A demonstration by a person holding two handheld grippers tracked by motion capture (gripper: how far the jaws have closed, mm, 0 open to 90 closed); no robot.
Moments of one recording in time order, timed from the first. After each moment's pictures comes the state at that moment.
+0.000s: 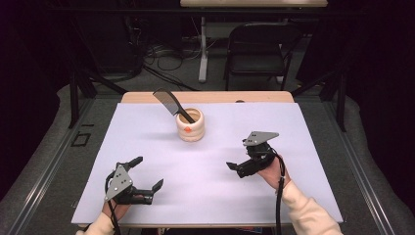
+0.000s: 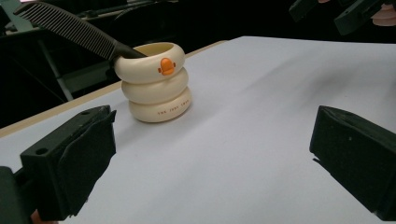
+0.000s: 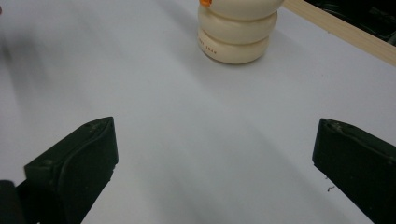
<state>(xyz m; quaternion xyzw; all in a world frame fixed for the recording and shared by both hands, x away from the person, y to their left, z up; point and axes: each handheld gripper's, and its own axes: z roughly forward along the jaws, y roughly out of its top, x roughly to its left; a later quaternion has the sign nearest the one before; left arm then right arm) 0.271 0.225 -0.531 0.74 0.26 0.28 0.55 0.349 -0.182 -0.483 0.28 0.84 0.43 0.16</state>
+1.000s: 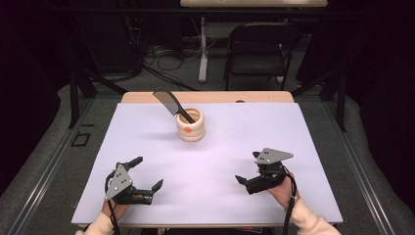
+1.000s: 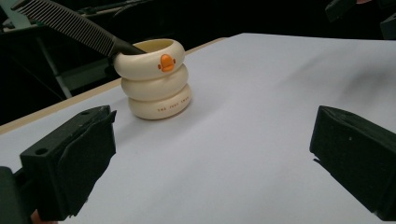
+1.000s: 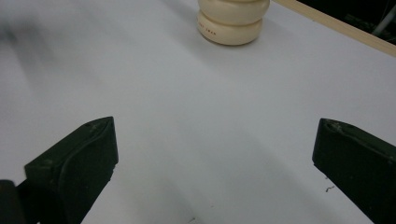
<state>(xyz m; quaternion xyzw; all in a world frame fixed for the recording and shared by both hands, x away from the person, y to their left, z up) 0.271 0.227 -0.532 0.74 0.26 0.28 0.55 0.305 -0.206 -0.499 0.29 0.83 0.44 0.19</state>
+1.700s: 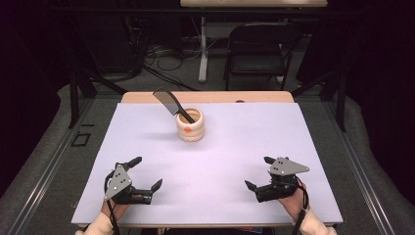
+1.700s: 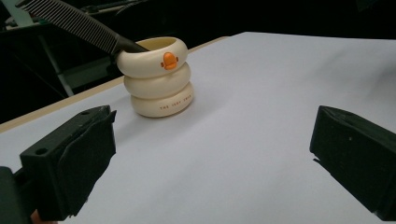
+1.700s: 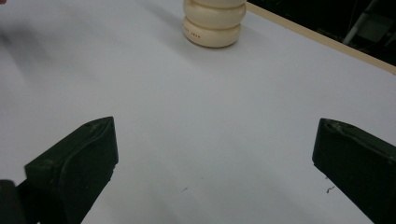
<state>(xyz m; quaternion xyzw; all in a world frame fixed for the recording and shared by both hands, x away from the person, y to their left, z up) 0.272 0.228 -0.533 0.74 0.27 0.28 0.55 0.276 -0.231 -0.501 0.30 0.80 0.46 0.23</state>
